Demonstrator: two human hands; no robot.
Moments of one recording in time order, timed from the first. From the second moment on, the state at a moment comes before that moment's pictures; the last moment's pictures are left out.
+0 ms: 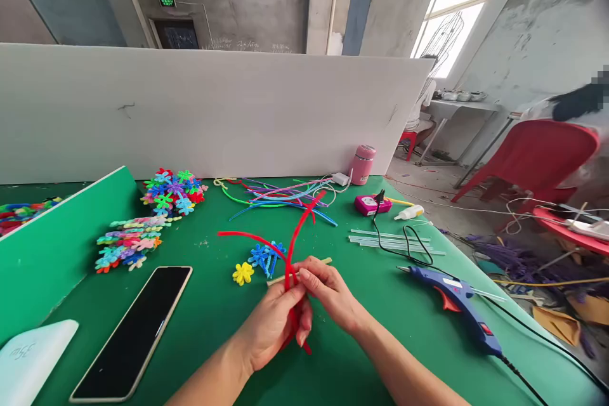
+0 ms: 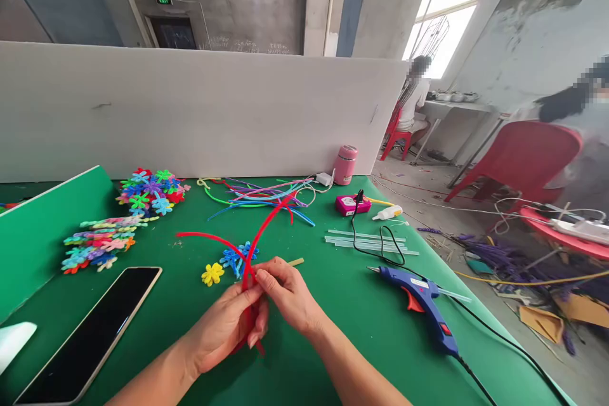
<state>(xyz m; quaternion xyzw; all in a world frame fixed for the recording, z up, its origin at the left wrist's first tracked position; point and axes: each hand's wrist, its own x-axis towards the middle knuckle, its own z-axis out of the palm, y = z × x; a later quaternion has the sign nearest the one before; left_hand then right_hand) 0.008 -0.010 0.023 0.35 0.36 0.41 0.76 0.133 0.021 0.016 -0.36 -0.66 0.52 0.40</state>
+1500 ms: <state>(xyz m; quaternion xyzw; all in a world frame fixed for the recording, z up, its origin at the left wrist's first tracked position) -0.032 -0.012 0.009 0.36 0.40 0.52 0.67 0.170 0.065 -0.011 -0.45 -0.33 0.55 0.62</state>
